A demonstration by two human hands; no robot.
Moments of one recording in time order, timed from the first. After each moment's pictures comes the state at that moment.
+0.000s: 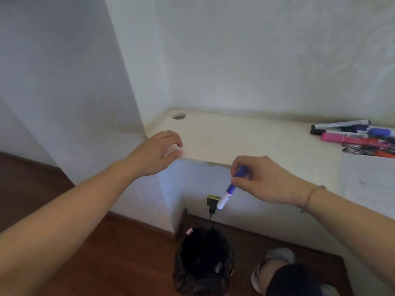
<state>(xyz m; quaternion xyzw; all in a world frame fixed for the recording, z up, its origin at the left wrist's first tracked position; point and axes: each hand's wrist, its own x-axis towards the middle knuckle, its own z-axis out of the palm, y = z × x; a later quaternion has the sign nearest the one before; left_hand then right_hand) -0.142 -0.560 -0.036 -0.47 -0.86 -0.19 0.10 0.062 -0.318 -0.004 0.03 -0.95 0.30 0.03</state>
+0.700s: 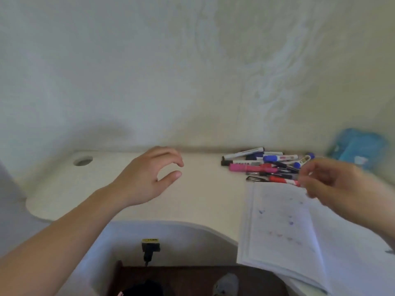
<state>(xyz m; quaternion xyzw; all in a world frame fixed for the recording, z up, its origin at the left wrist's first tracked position) -0.086 -0.360 0.019 -0.61 -0.73 -0.29 0.11 0.218 -0.130 0.072 -0.25 -0.90 0.26 0.26</state>
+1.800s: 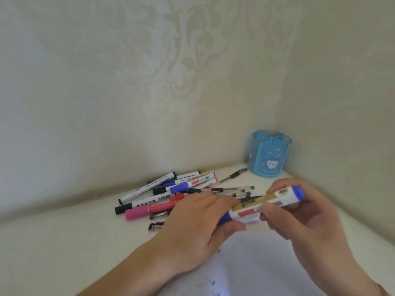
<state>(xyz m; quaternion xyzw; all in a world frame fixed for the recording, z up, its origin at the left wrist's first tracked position) 0.081 -0.112 0.004 -0.76 -0.56 -0.32 0.08 0.266 -0.056 0.033 -0.23 -0.66 0.49 0.51</state>
